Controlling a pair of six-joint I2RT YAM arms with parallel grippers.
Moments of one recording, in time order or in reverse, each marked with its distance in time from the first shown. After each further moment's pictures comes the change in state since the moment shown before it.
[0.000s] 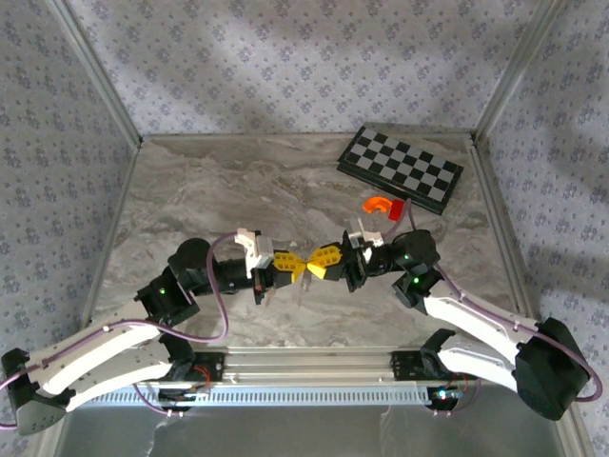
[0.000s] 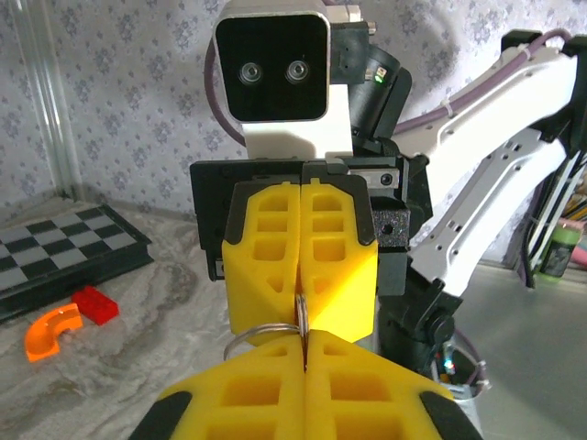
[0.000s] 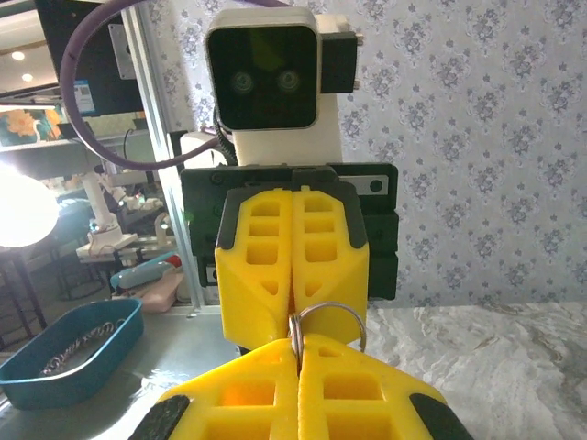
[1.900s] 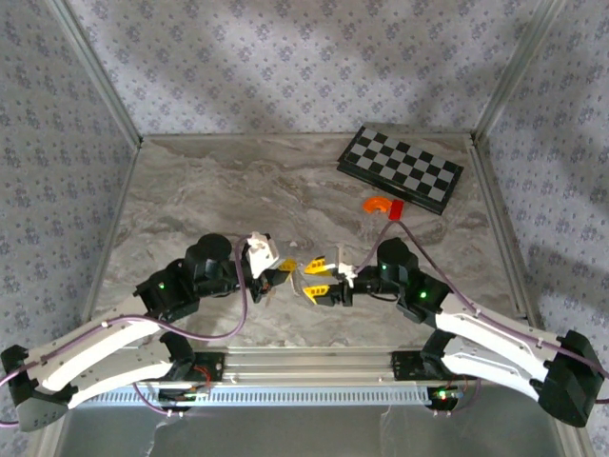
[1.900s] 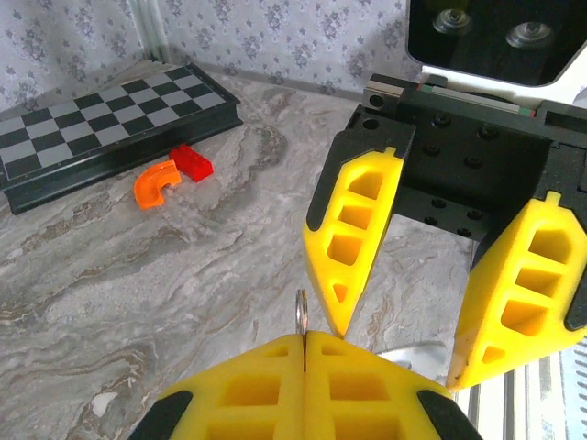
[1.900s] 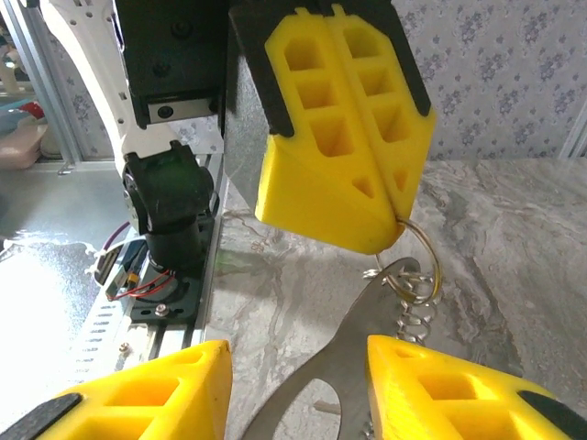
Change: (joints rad) left arm -0.002 0.040 0.085 -0.391 -0.224 0.182; right arm 0.172 -0.136 0.000 -0.683 0.382 -0.551
